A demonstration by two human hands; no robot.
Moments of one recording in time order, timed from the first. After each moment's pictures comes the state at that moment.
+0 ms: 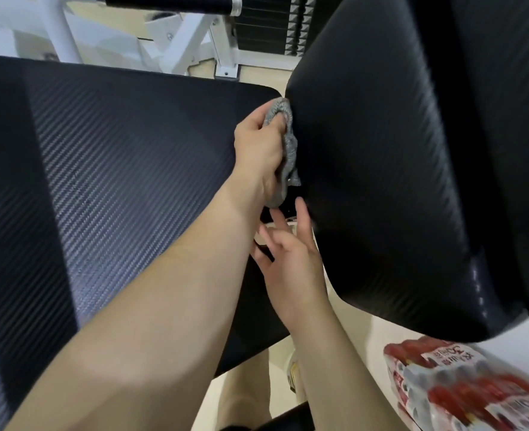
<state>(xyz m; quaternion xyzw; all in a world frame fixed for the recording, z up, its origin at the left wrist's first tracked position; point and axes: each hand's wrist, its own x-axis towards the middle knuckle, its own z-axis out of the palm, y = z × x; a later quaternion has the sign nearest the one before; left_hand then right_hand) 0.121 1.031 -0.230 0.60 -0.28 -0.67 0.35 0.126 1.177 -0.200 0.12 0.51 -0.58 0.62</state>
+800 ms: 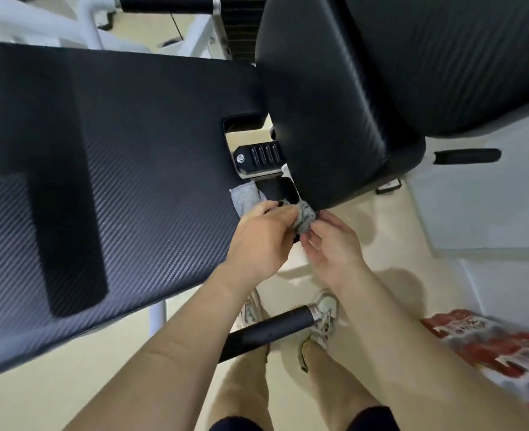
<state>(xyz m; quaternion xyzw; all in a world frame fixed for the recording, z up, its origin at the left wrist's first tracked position) 0.196 1.248 -0.227 0.39 -0.88 -0.27 0.04 0.080 1.300 -0.221 0.17 0.58 -0.55 0.58</state>
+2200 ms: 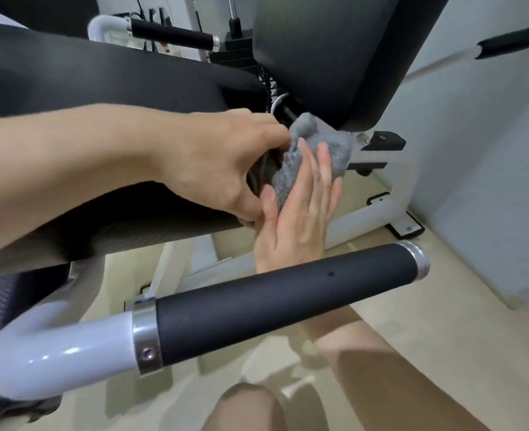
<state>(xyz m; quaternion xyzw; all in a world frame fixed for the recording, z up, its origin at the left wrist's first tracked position) 0.262 1.234 -0.218 0.17 -0.98 0.00 -0.09 0.200 1.307 -0.363 -0.43 0.68 -0.58 -0.13</state>
